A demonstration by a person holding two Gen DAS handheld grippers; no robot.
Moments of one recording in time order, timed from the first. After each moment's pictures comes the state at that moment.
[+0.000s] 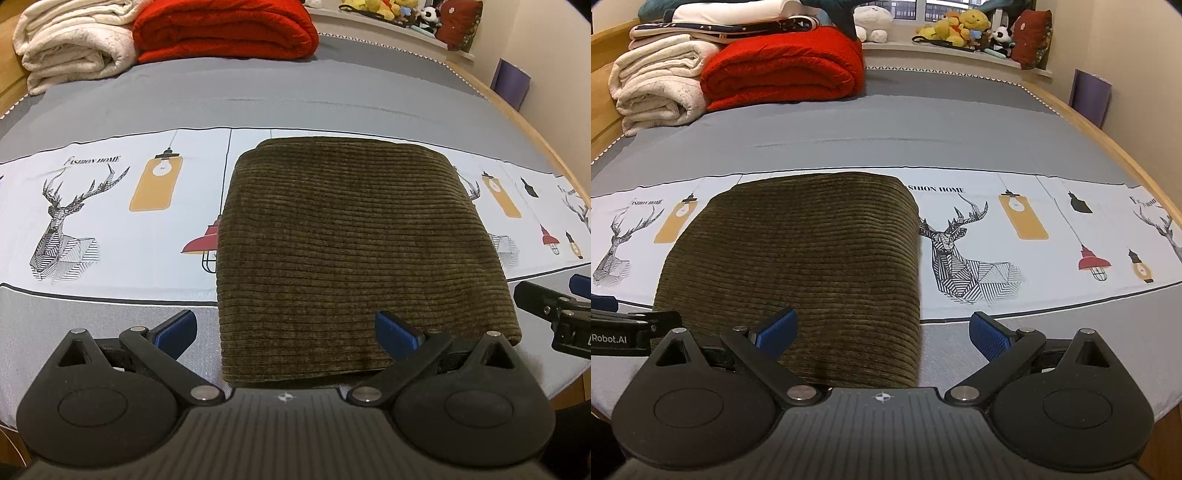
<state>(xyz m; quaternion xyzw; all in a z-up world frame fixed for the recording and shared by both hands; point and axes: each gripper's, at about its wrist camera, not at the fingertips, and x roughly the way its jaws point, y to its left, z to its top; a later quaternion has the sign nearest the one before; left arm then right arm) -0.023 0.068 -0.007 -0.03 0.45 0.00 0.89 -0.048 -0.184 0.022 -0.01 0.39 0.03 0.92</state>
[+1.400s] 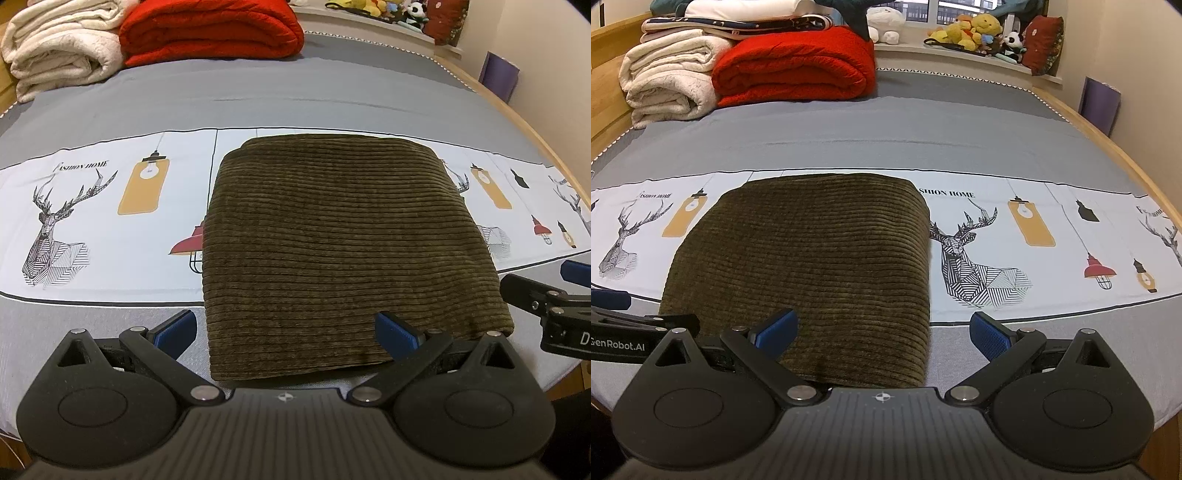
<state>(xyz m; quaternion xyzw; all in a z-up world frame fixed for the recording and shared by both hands) -0.024 0.063 -0.009 -0.02 0.45 -0.02 0.89 -0.051 -0.175 0.025 -0.02 0.39 0.04 0.92</state>
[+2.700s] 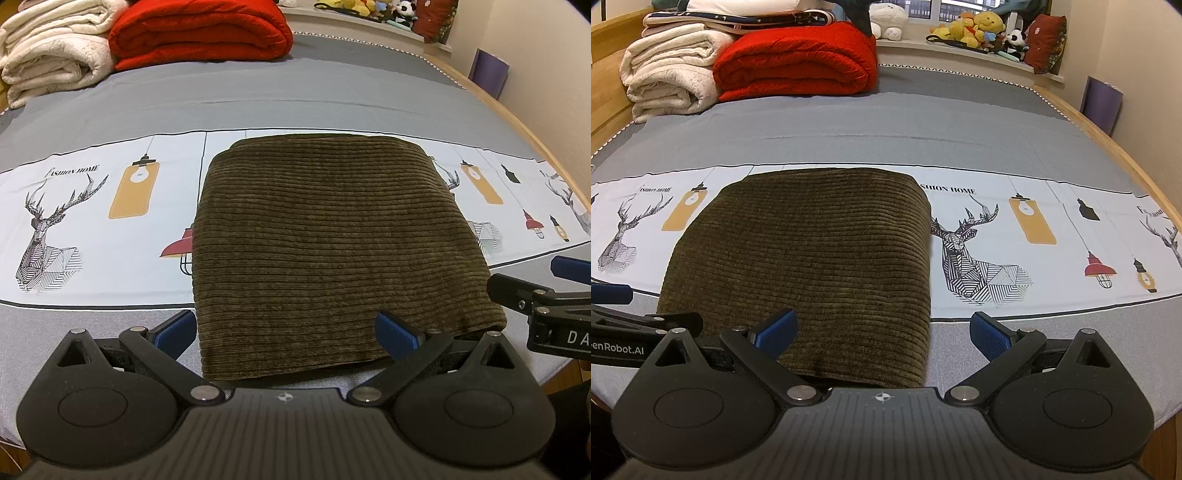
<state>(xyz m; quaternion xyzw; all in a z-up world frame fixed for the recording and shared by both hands) -0.027 0.060 -0.010 -0.01 0.45 -0.04 0.89 -0.051 -0.174 0.022 -0.03 0.39 0.04 0.92</state>
